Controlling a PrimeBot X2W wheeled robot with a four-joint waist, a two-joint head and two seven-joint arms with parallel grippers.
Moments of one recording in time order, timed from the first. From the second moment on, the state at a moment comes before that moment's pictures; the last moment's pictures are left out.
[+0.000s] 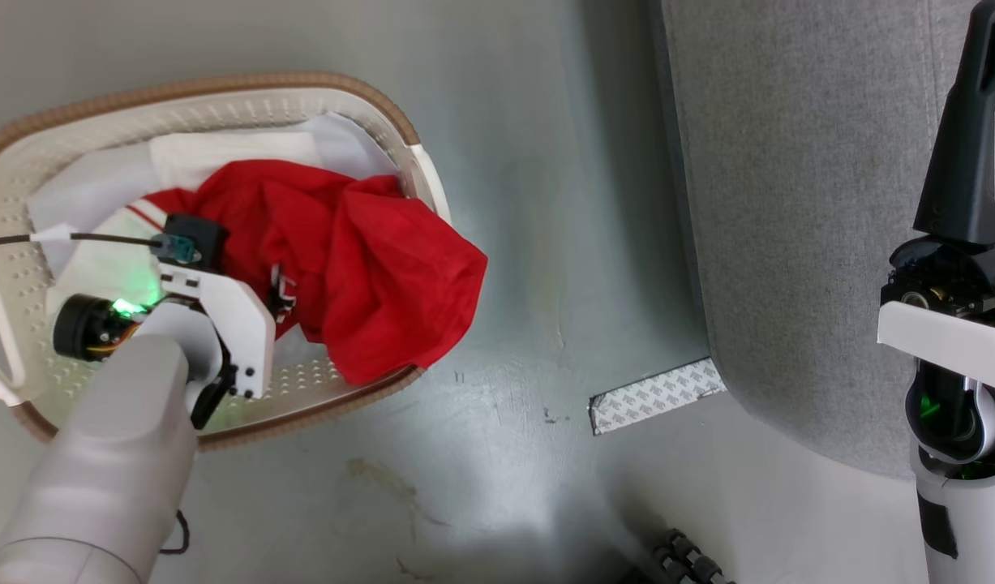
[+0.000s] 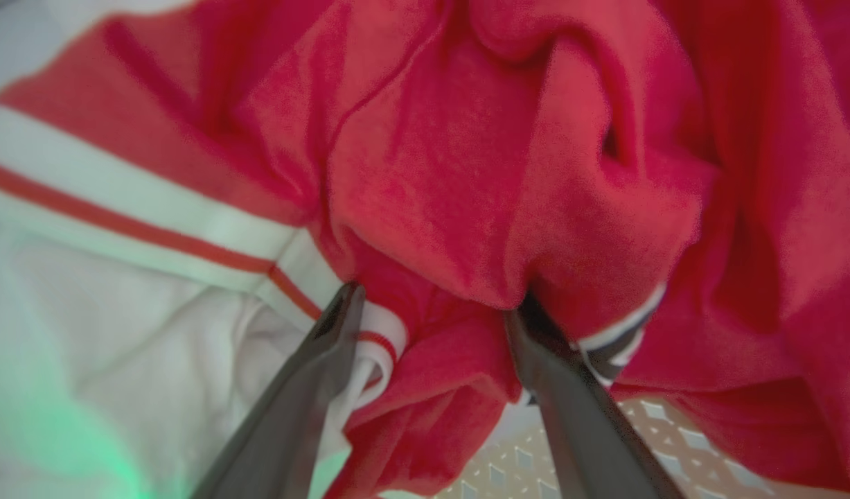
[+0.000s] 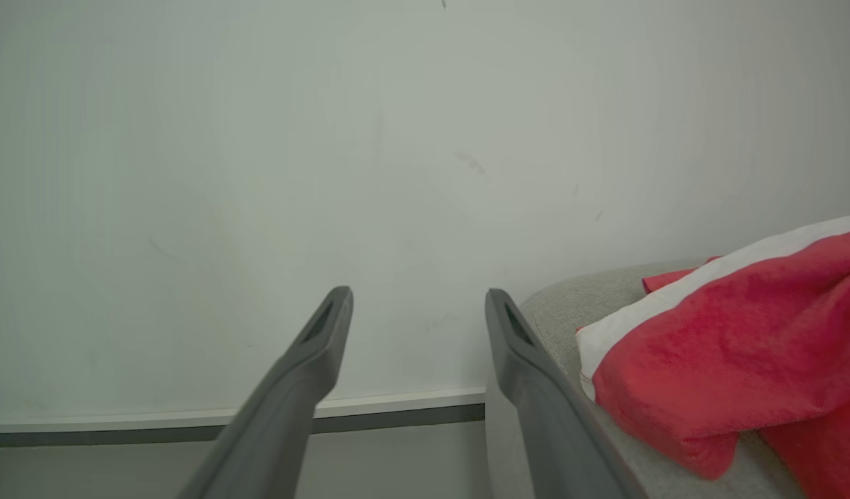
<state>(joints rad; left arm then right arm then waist) -0.97 0.29 -0.54 1.15 -0.34 -0.13 0.04 -0.57 -0.06 0.08 -0.17 0.49 0.13 -0.26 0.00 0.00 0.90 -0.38</state>
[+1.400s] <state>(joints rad) -0.80 0.19 -0.84 1.11 -0.69 -0.13 -0.18 -0.47 -0.12 0.08 -0.01 0.45 0.13 -0.26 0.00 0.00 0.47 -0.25</state>
